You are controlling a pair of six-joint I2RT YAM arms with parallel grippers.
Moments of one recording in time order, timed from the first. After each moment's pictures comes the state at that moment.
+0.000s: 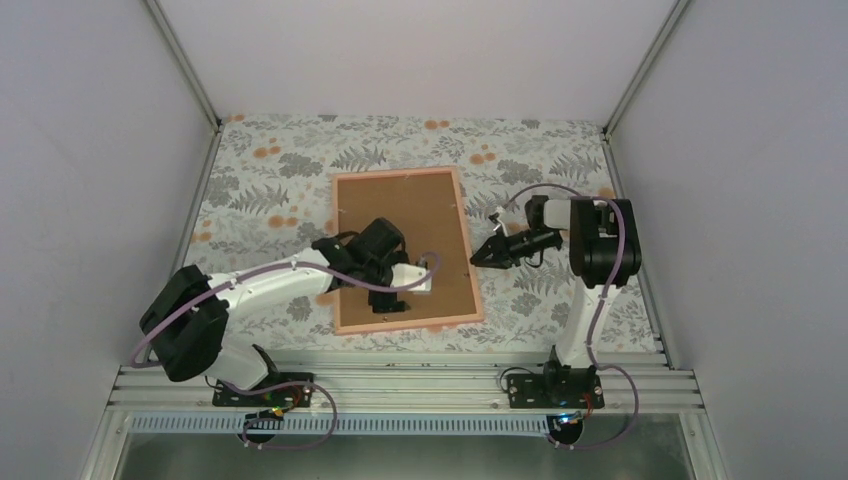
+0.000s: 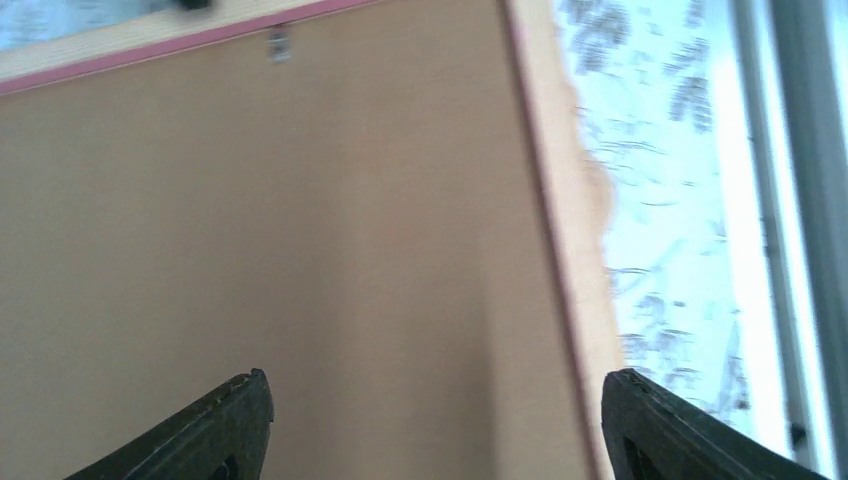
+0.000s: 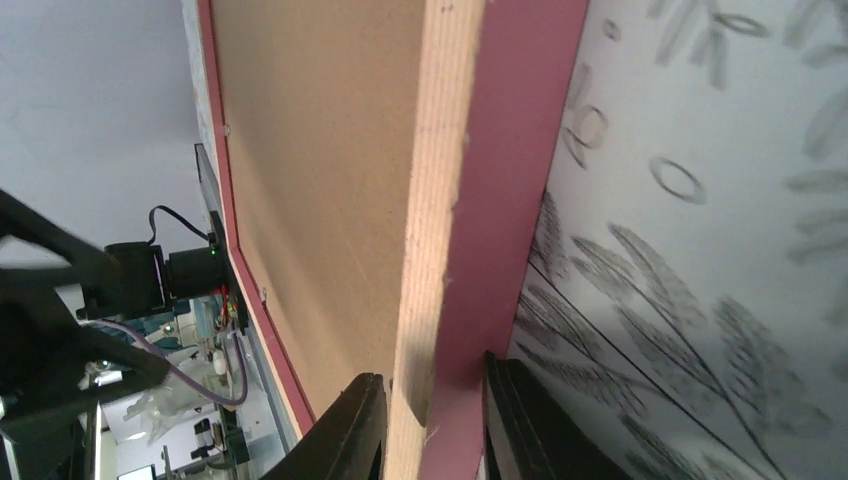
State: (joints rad) left arm -0.83 1.46 0.94 -0.49 0.27 0.68; right arm 0.02 2.05 1.10 -0.84 -1.01 -0.37
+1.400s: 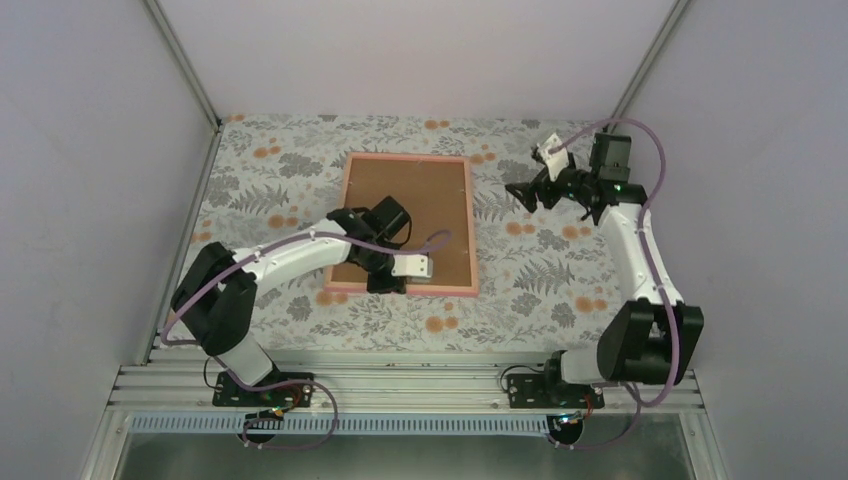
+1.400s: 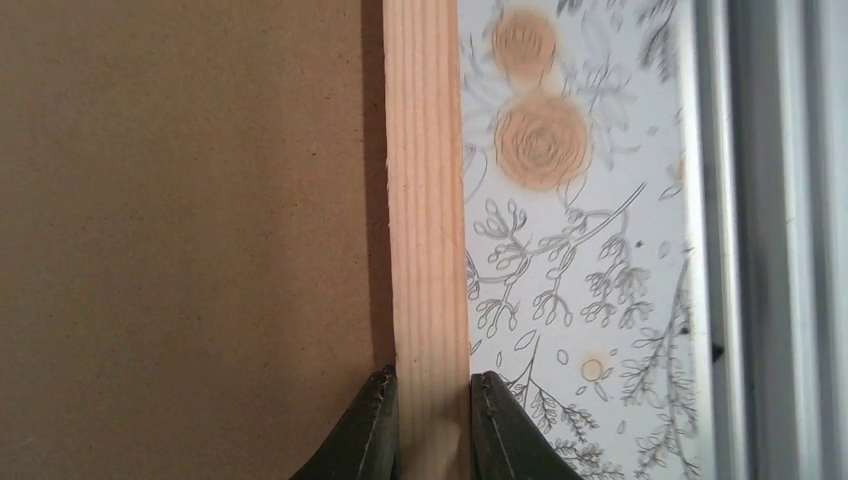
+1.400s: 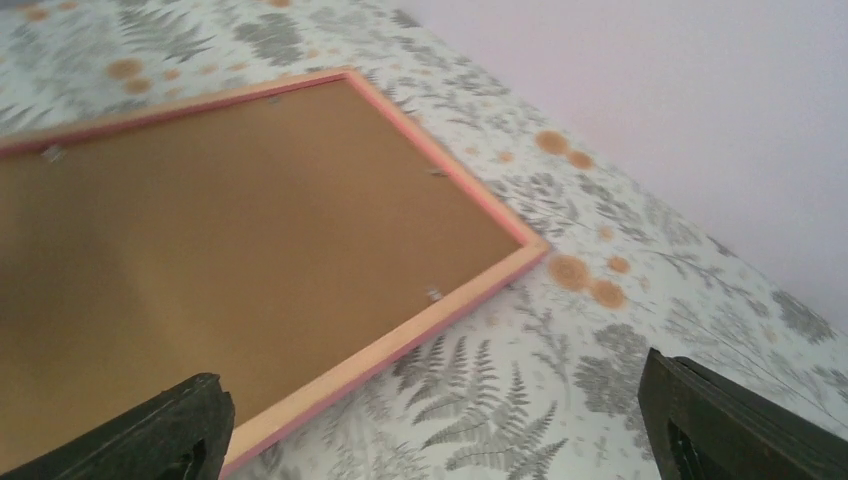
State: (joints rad) left arm -0.79 1.63 1.11 -0.77 0.34 0.75; right arm -0.07 1.42 1.24 -0.53 -0.72 -0.61
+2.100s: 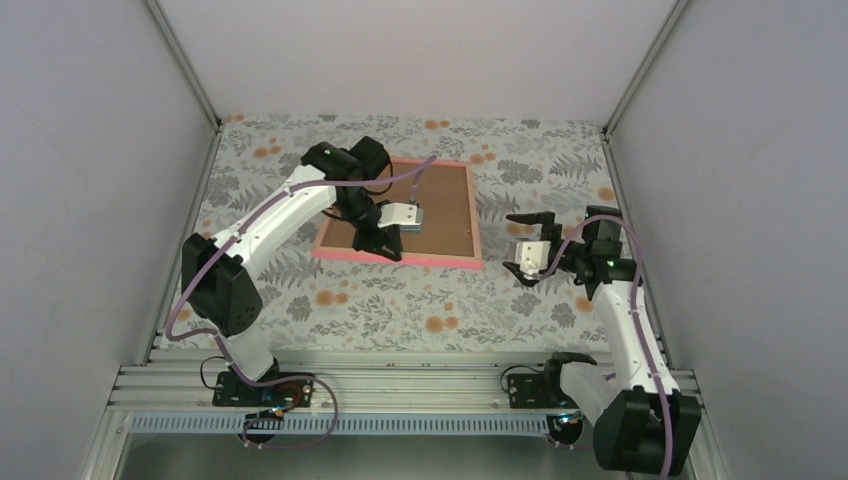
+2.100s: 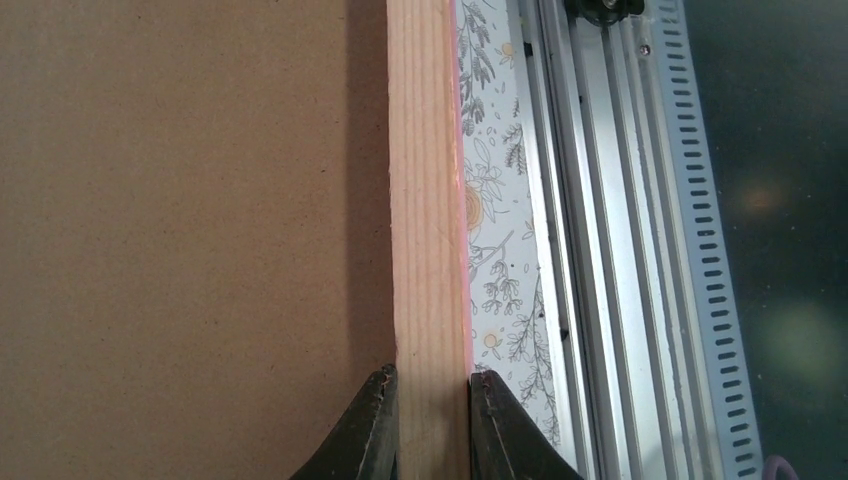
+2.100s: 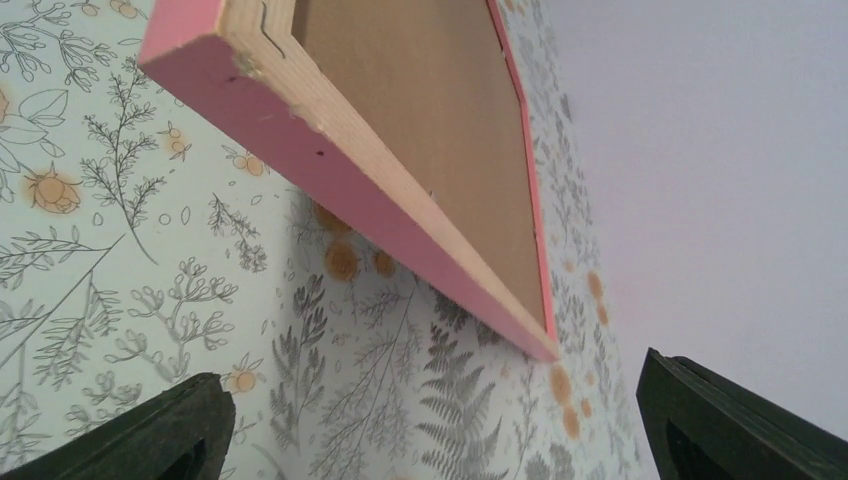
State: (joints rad) left arm -0.60 1.73 1.66 -1.36 0.62 0.92; right arm -0.08 0.94 0.71 -0.57 -0.85 -1.57
